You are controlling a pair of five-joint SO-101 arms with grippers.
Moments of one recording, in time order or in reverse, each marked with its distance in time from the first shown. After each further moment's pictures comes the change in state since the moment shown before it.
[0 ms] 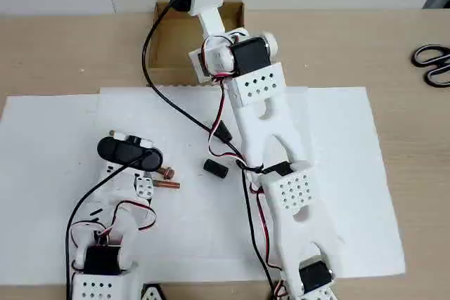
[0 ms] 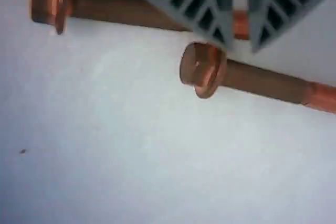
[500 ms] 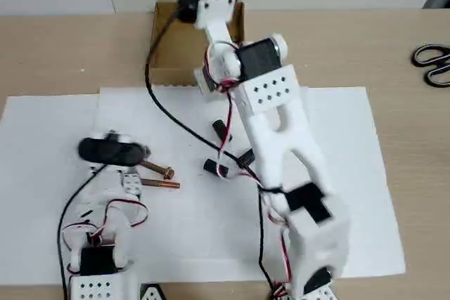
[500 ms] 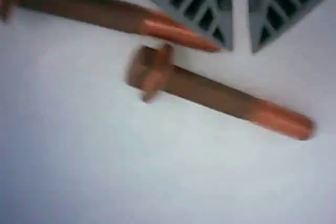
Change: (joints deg) left arm -6.8 0.0 0.0 -1.6 4.7; right arm -2.0 -32.0 43.4 1.1 -3.9
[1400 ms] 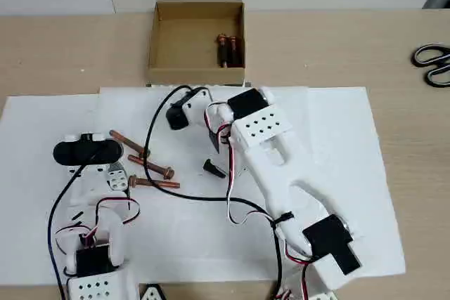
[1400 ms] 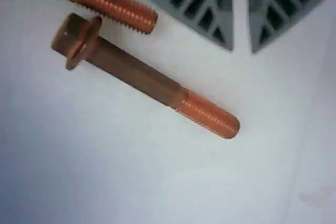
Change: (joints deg) left arm -5.2 0.0 0.0 -1.6 4.5; right arm -2.9 -15.8 46.8 -8.3 28.8
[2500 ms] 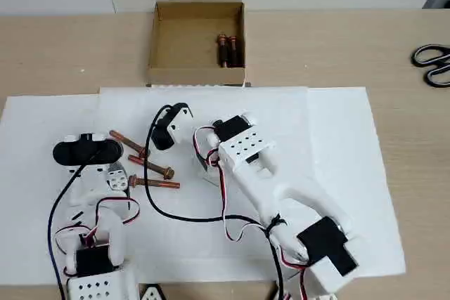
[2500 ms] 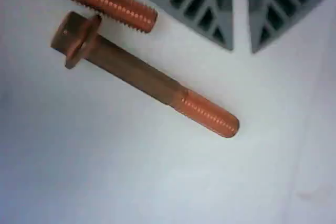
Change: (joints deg) left arm 0.0 0.0 0.0 -0.1 0.1; right arm -4.6 1.0 15.2 -23.0 1.8
